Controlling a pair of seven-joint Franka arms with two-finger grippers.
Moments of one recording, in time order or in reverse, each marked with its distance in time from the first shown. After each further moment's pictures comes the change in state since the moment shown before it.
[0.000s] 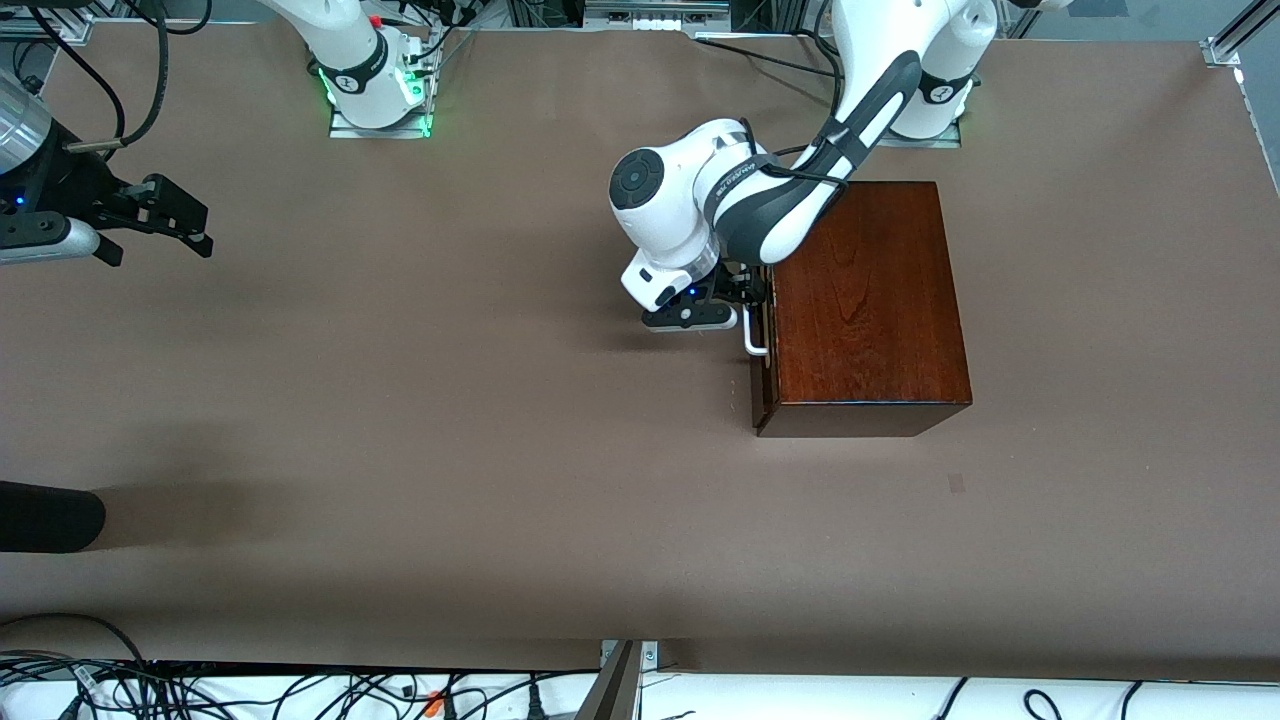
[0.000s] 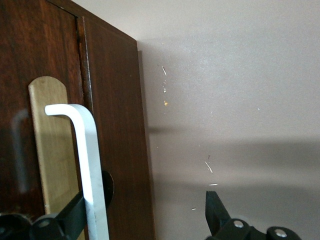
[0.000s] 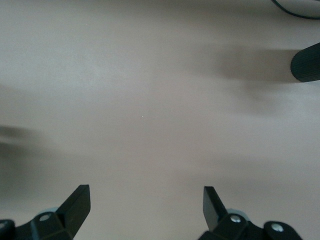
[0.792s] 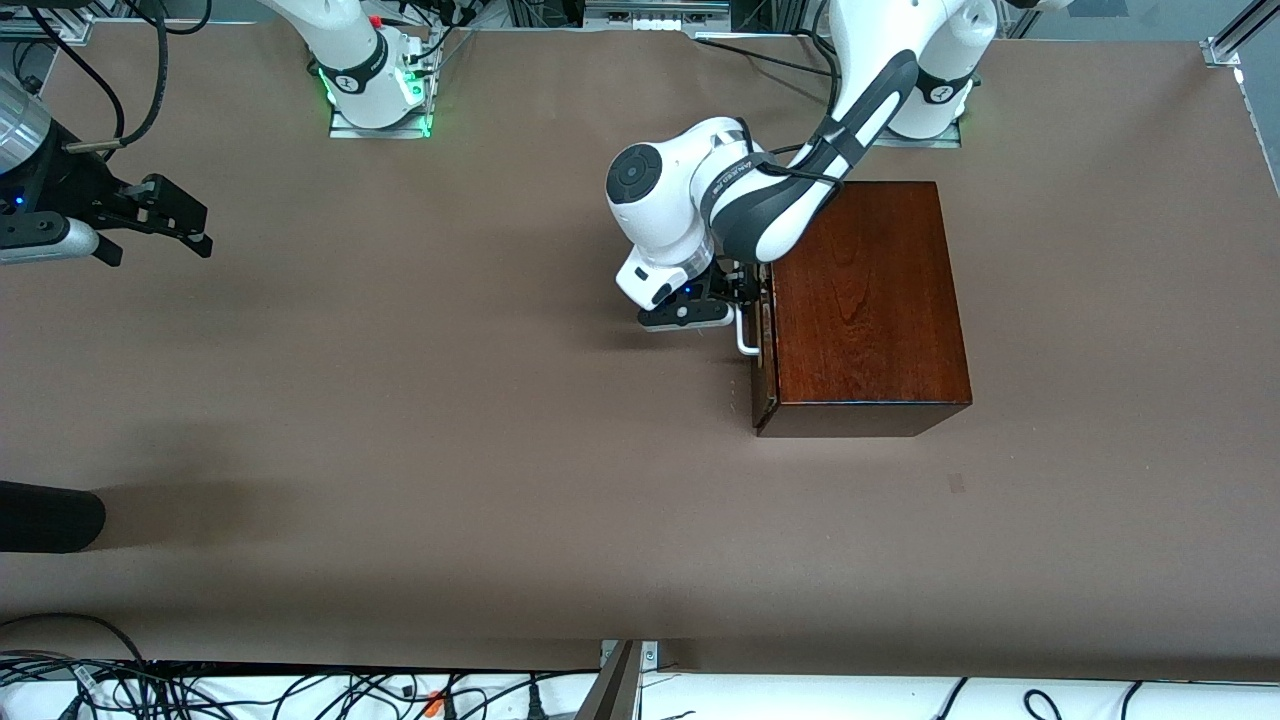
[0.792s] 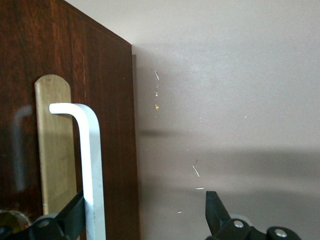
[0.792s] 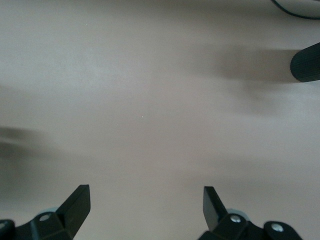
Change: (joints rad) left arm -0.010 0.004 -0.002 0.005 0.000 0.031 -0.056; right arm 0.000 0.000 -0.001 0.000 0.000 0.001 0.000
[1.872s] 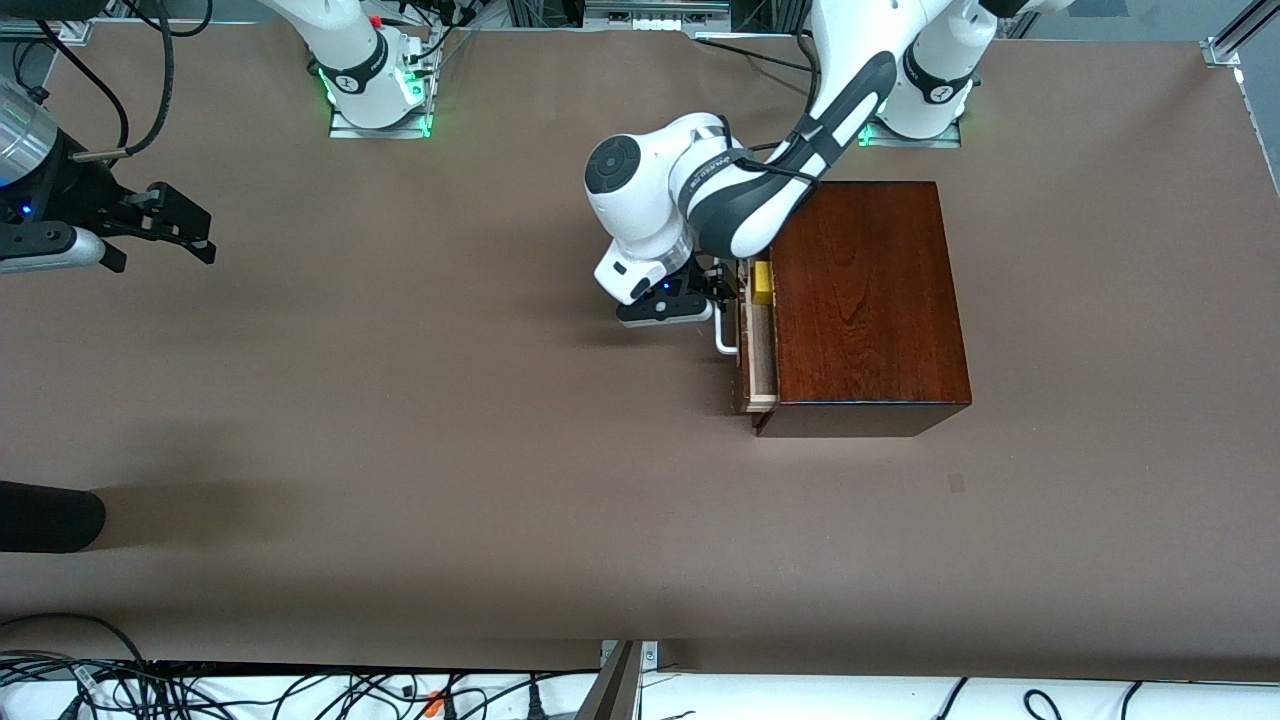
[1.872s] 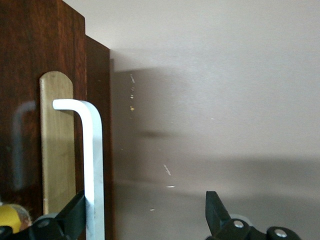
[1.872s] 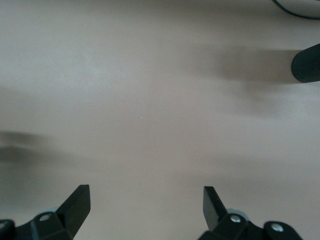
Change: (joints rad) left arm -0.053 0.046 0.000 0.079 0.005 0.002 -0.051; right arm 0.000 0.013 0.000 0.000 0.000 0.010 0.000
